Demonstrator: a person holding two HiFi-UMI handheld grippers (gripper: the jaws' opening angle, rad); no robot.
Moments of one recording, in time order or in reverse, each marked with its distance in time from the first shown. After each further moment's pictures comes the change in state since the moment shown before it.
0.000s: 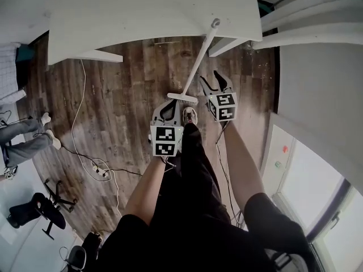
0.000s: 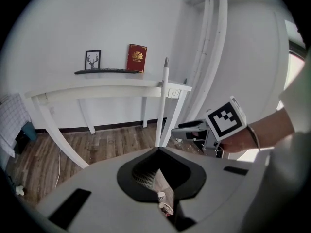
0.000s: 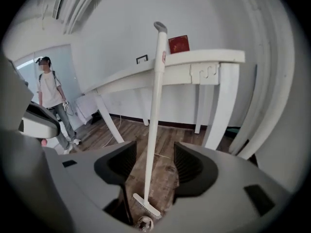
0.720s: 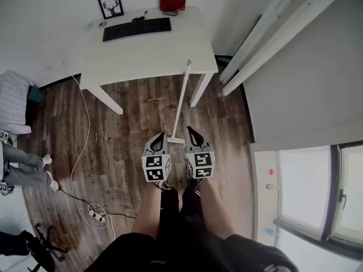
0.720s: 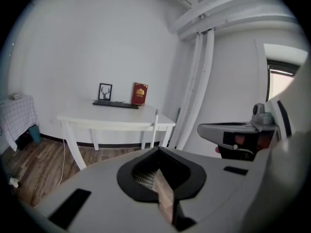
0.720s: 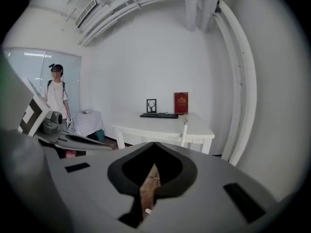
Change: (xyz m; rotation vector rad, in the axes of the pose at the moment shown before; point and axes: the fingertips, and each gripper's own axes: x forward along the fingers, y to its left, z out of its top) left arm -0.207 -0.037 0.029 -0.037 -0.304 -0.015; right arm -0.270 0.186 0.099 -0.075 -0.333 -0.173
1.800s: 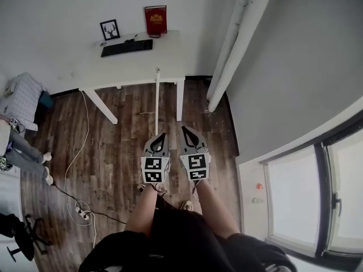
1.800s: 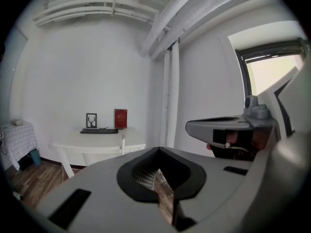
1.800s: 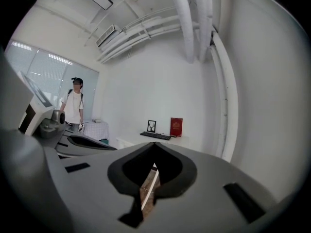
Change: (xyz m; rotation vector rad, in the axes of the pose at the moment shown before) left arm -0.076 -0.263 0.032 0.170 -0.207 0.021; right arm -0.220 -0.117 0.047 -0.120 -0.224 0.071
